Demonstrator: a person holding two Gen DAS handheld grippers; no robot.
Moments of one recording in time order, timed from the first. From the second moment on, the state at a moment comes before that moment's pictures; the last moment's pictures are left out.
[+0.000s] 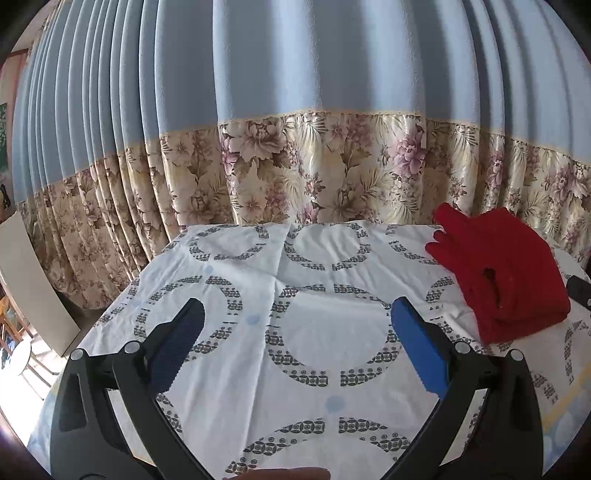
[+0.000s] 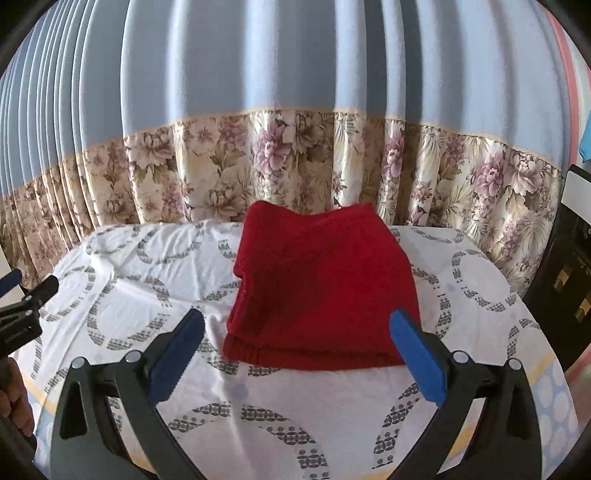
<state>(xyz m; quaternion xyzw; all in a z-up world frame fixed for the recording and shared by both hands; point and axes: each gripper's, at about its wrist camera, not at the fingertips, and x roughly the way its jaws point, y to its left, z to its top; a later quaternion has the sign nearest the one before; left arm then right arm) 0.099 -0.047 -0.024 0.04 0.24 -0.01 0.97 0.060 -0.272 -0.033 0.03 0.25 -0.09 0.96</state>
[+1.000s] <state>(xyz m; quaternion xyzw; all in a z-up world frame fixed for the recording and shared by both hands) 0.100 -0.058 -0.034 0.07 0.26 -0.02 0.96 0.064 -0.270 -0.036 0.03 0.26 -0.09 0.96</state>
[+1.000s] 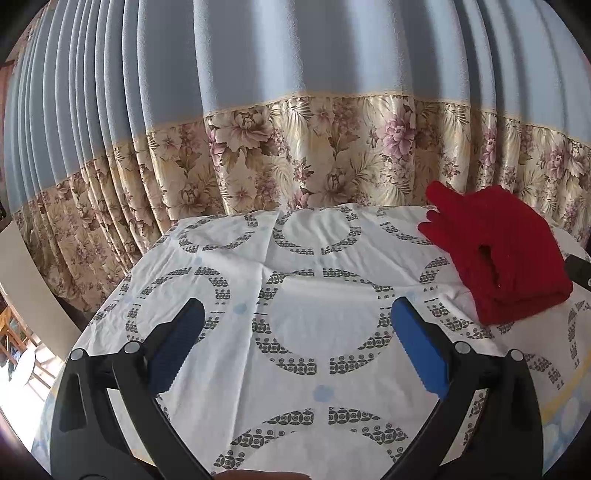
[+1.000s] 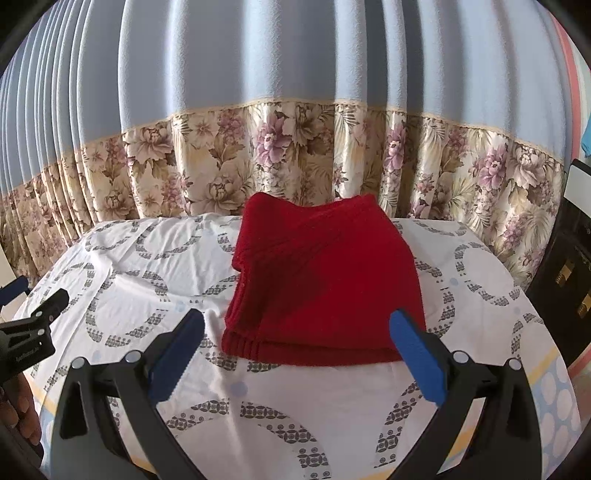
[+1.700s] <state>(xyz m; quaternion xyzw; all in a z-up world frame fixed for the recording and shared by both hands) 0.099 -0.053 -0.031 0.05 0.26 -0.02 0.96 0.063 -0.269 -0.037 0.03 0.26 -0.09 0.96</state>
